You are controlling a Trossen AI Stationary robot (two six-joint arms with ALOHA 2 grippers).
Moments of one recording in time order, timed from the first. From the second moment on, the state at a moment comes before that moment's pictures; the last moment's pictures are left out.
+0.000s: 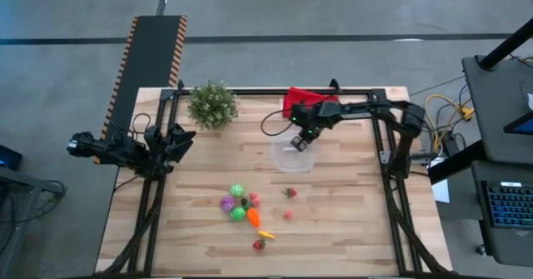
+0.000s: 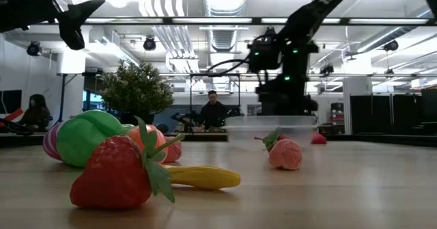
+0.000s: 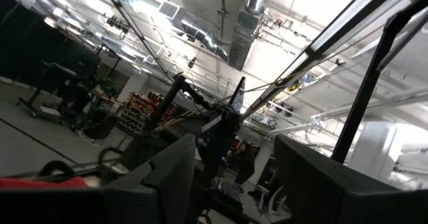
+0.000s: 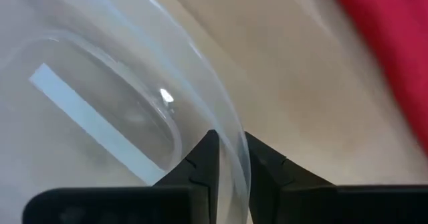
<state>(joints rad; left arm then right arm) -0.27 0.12 0.00 0.59 -0.48 -0.31 -0.37 1.85 1.15 -0.68 0.04 0.38</state>
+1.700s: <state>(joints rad) -0.27 0.12 0.00 0.58 -0.48 -0.33 0.05 1.66 1.30 -0.85 0.18 0.20</state>
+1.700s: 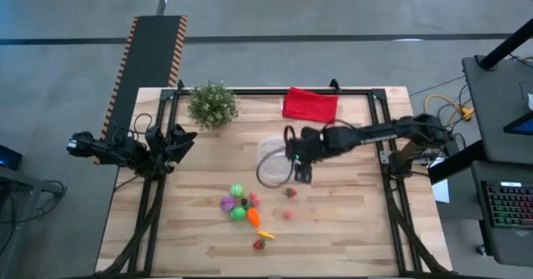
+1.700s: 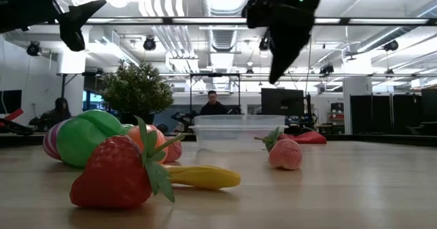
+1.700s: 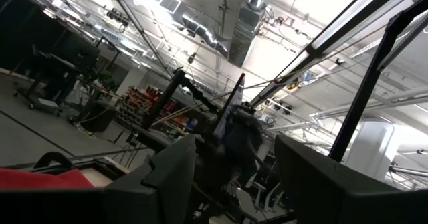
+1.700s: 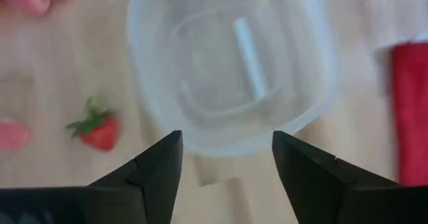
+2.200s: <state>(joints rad) -0.27 0.13 0.00 0.55 -0.47 -0.33 0.29 1.79 1.27 -0.79 0.21 0.47</state>
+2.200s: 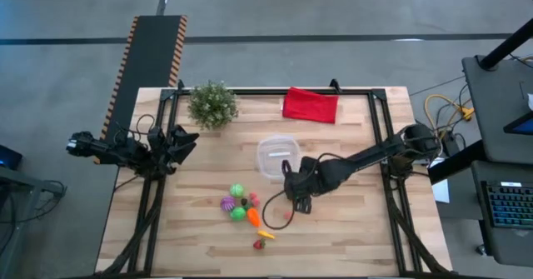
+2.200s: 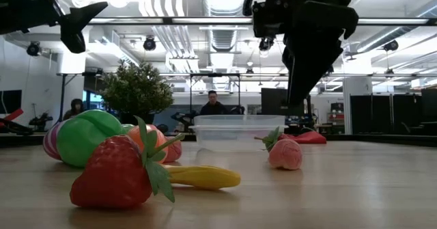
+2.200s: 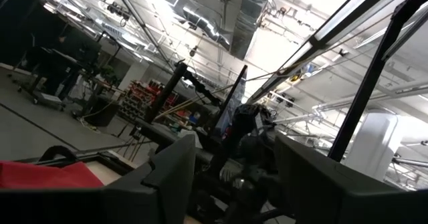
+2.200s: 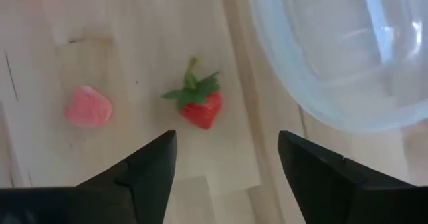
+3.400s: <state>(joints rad) -0.27 0.13 0.00 0.53 -0.48 -0.34 0.31 2.01 1.34 -0.73 0.29 0.53</state>
